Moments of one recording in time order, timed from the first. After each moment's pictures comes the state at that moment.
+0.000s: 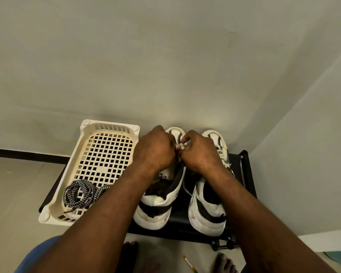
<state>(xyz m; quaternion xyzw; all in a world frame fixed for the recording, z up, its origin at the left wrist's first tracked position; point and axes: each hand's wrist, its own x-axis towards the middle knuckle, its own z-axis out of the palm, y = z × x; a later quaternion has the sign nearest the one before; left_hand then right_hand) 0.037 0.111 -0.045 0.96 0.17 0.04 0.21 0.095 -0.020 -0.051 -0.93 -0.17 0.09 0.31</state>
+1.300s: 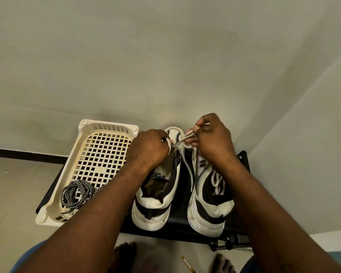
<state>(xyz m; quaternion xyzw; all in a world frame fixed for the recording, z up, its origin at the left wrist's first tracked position) 0.033 0.123 -0.046 0.92 0.22 0.06 0.30 0.097 -0.035 -0.009 -0.84 -0.10 0.08 0.53</state>
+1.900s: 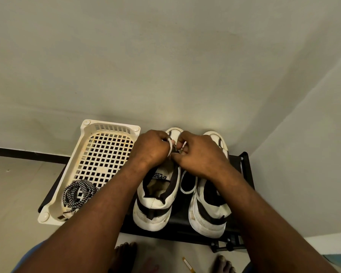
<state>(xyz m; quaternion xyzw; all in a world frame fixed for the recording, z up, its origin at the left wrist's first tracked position) 0.034 0.121 -0.040 0.88 0.24 0.05 0.41 0.081 -0.028 -0.019 -0.93 -0.28 0.10 0.21</state>
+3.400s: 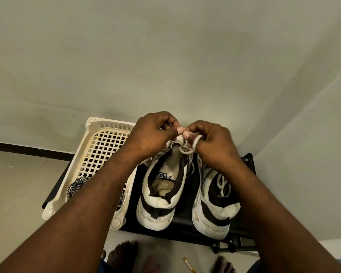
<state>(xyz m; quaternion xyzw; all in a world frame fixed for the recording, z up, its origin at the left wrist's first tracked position) 0.022 0.143 -0.010 0.84 0.11 0.12 0.52 0.089 -0.034 -0.009 -0.86 -0.25 0.05 0.44</state>
